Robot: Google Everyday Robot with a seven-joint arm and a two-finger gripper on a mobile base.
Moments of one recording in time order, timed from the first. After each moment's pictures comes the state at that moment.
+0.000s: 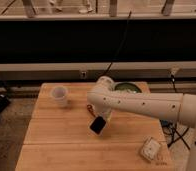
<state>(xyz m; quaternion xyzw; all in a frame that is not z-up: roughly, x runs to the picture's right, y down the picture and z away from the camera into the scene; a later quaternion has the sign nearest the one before) 0.034 0.146 0.785 -0.26 -0.12 -0.46 0.84</state>
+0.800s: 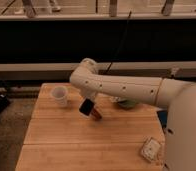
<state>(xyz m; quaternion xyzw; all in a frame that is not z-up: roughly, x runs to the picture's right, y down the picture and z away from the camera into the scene) -0.031 0.051 0.788 -0.20 -0.10 -0.52 0.82</state>
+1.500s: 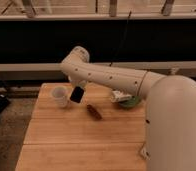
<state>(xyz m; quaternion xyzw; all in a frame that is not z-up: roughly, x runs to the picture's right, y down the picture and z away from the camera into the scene) -0.096 -0.015 0.807 -0.13 -0.14 -0.58 0.79</state>
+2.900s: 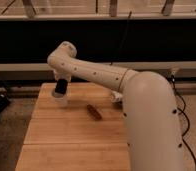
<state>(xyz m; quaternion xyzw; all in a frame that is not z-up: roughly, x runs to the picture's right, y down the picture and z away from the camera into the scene) -0.184 -0.058 0.834 -0.04 -0.18 -0.64 0.75</state>
